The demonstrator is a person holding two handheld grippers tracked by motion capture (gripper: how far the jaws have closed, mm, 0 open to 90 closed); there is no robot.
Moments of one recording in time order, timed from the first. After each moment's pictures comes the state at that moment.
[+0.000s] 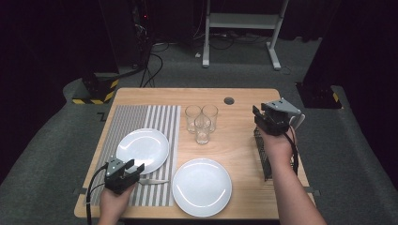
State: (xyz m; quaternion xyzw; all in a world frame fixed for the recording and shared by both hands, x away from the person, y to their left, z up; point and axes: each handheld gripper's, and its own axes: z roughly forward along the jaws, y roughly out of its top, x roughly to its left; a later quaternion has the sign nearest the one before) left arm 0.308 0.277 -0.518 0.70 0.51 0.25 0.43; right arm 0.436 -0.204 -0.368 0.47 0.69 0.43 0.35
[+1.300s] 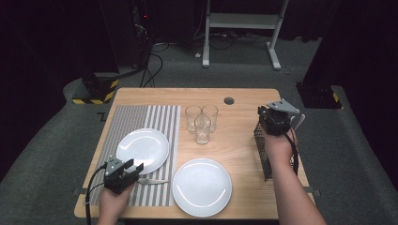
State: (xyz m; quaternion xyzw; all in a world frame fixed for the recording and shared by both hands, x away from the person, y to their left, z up) left arm 0.309 0.280 -0.518 0.70 0.51 0.25 0.43; right arm 0.442 -0.210 -0.376 0.49 0.69 0.40 0.36
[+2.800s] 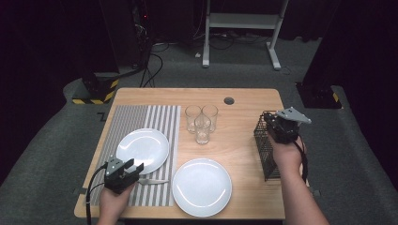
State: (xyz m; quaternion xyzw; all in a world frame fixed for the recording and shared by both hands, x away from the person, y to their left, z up) left arm 0.310 0.279 -0.519 0.70 0.51 0.25 0.43; right arm 0.420 -0.233 -0.384 0.47 0.69 0.42 0.35
